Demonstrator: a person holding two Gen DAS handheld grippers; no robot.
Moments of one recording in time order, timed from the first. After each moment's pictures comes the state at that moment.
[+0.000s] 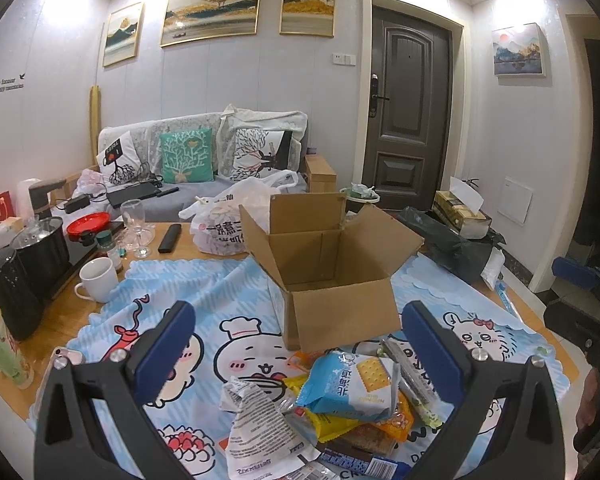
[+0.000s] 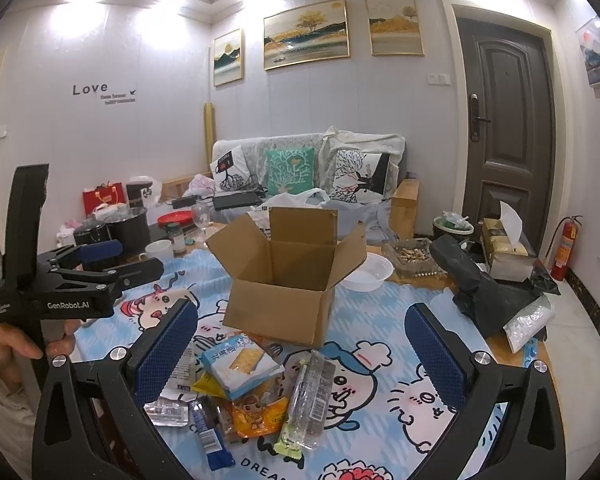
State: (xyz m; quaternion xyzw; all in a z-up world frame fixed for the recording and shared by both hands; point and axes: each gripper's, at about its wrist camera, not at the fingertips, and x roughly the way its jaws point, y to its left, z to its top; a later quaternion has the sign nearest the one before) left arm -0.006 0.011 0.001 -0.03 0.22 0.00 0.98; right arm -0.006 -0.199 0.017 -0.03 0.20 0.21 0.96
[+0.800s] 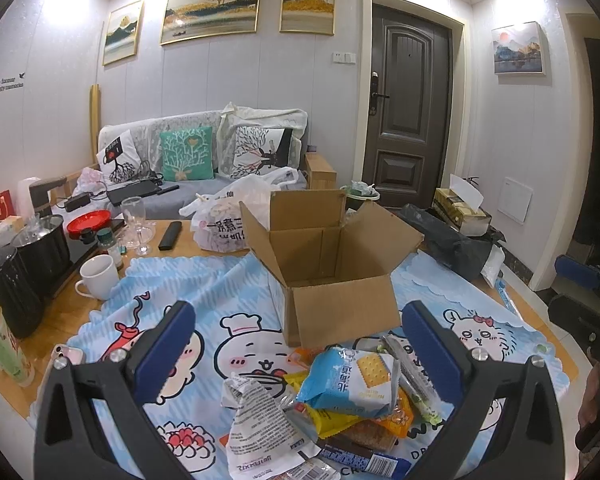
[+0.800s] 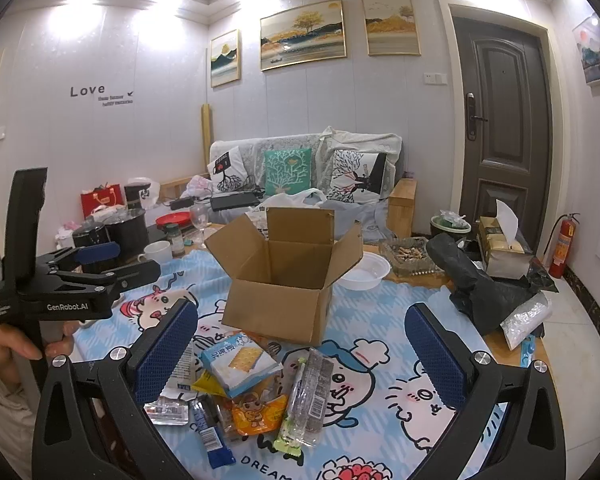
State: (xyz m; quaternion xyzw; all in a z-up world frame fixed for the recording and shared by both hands) left arm -0.009 0.009 0.003 -0.03 0.22 0.00 0.97; right arm -0.008 -0.202 0.016 -0.03 0.20 0.21 0.96
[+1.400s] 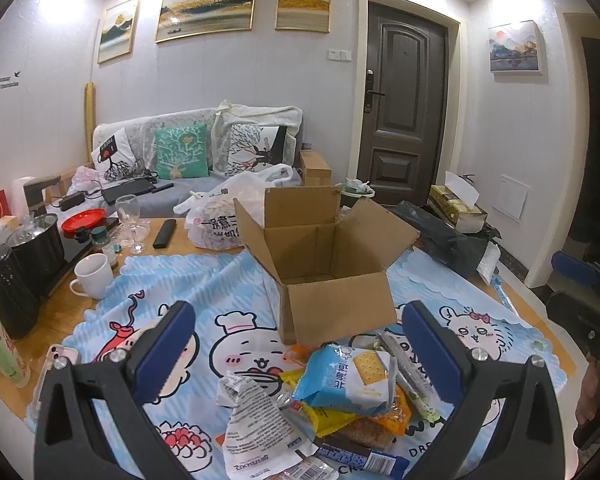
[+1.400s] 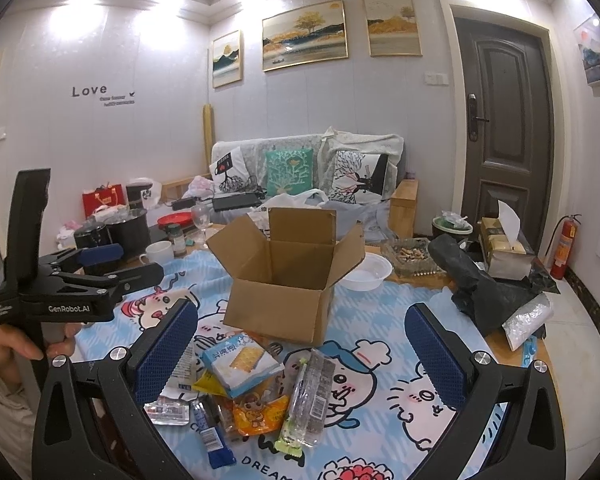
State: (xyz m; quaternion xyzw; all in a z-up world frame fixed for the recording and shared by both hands) left arm -0.006 0.008 -0.003 -0.03 0.23 -0.01 0.97; right arm -0.011 -0.198 0.015 -0.03 0.20 0.21 0.96
